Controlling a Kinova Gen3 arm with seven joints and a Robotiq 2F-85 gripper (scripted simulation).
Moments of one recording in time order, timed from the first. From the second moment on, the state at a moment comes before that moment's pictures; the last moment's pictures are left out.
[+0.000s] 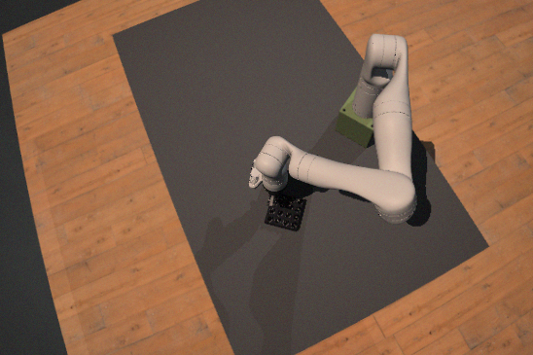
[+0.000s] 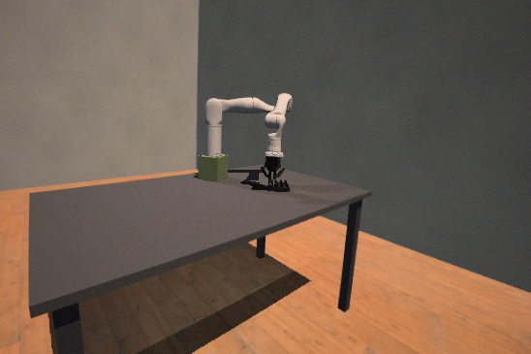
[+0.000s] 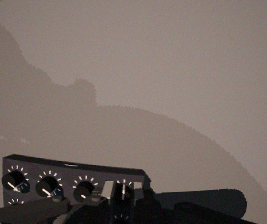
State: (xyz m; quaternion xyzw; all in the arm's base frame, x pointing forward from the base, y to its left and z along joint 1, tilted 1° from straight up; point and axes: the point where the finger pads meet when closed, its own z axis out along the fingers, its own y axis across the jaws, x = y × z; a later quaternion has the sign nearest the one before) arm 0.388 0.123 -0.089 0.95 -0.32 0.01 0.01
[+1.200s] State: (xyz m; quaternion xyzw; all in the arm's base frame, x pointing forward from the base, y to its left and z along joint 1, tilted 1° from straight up) arm 0.388 0.123 -0.089 0.93 -0.37 0.01 0.01
